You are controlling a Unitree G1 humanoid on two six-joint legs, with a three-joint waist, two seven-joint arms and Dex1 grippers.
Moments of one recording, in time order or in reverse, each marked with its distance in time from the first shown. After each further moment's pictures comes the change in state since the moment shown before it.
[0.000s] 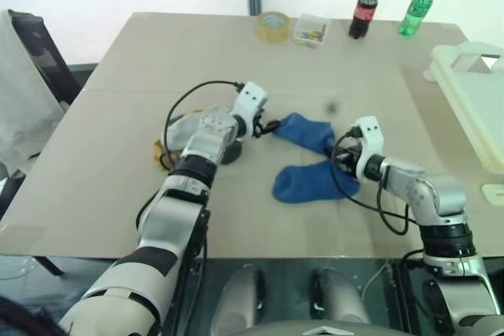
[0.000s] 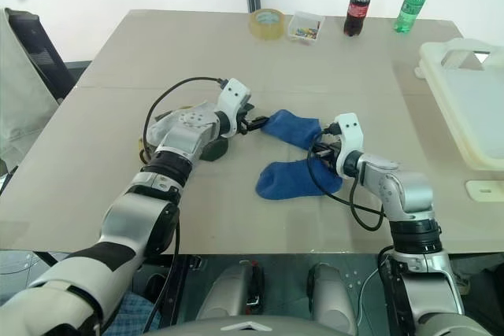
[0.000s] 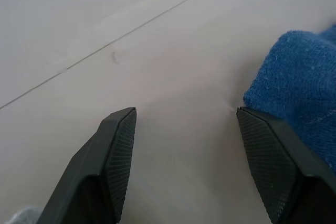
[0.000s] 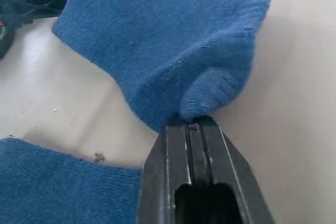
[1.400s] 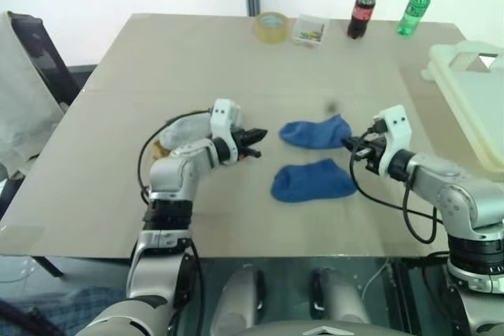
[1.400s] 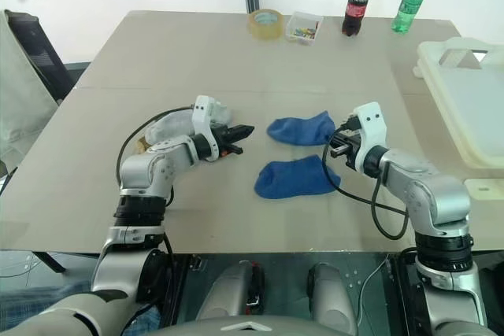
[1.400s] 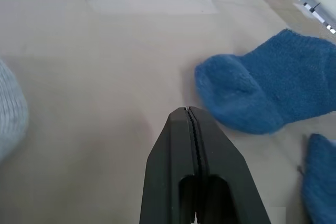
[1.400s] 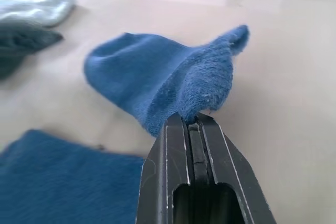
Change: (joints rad) left arm 0.393 0.001 0.227 -0.748 -0.378 0.629 0.026; right arm 0.070 -0.118 -0.106 -0.293 0.059 0.099 0.008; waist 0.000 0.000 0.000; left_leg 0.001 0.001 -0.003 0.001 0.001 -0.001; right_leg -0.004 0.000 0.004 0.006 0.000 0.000
